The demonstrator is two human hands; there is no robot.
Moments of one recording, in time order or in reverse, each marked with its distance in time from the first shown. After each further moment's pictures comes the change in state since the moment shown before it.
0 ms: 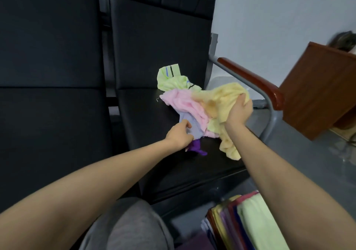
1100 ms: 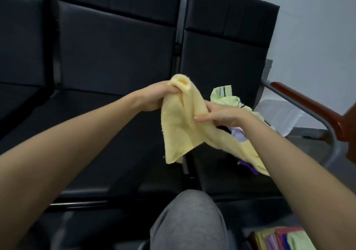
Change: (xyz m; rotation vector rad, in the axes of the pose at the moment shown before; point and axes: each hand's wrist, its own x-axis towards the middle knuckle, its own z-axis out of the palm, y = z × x) left_hand -0.103 -0.028 -0.264 -0.482 -0.150 0.156; right_hand -0.138 -0.088 0.088 -0.599 -1.719 0.023
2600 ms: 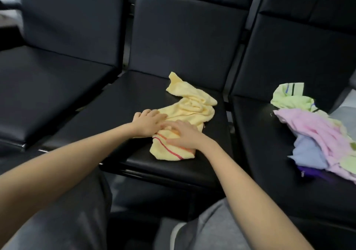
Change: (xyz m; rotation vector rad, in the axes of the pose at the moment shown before) left_hand -0.145 -0.138 -0.073 1.162 0.367 -0.652; right_hand 0.131 -0.018 0.211 -0.667 -0.023 -0.323
